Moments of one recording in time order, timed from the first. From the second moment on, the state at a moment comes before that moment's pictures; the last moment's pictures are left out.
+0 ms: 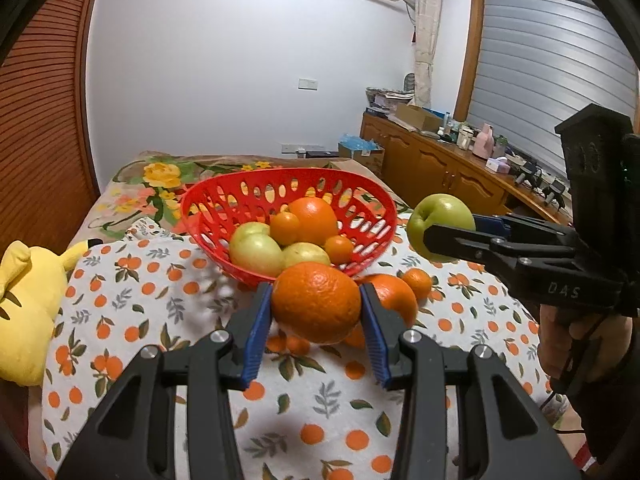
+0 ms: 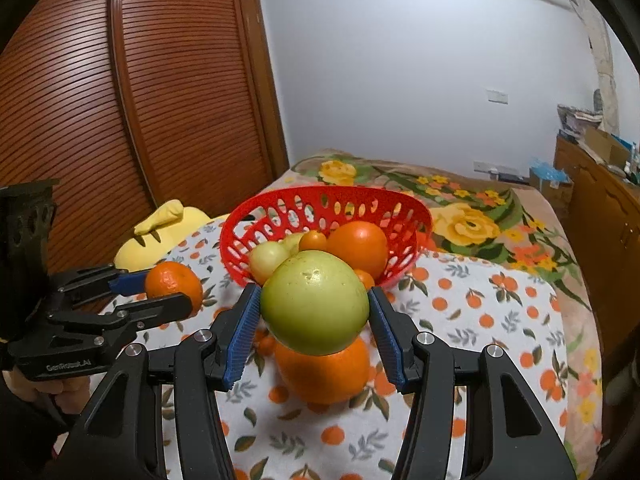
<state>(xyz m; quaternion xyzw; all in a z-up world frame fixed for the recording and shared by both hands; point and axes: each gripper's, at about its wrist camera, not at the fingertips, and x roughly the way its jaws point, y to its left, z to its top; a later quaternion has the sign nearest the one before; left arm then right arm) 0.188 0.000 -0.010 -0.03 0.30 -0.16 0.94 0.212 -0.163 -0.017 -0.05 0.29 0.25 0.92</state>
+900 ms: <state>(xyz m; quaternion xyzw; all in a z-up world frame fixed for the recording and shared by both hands) 0.286 0.023 -0.013 -0.02 0.32 -0.13 0.94 0.318 -0.130 -0.039 -0.08 0.34 0.26 0.90</state>
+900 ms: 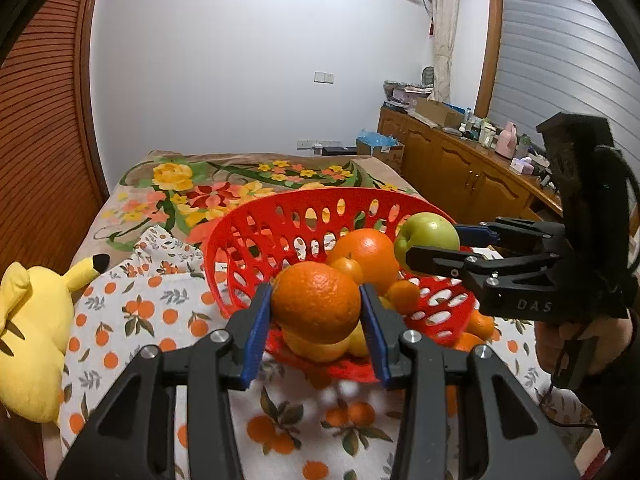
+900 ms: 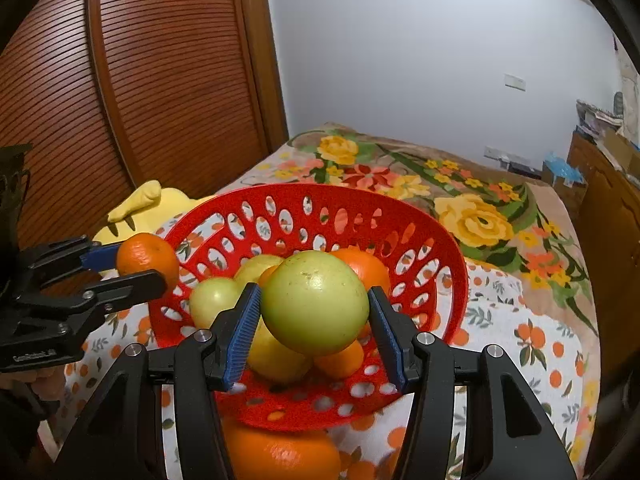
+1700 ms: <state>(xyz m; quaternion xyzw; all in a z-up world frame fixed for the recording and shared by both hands) 0.331 0.044 -0.031 -0.04 0.34 -0.10 0.94 0.357 -0.111 -0.037 -0.09 0.35 0.27 0.89</state>
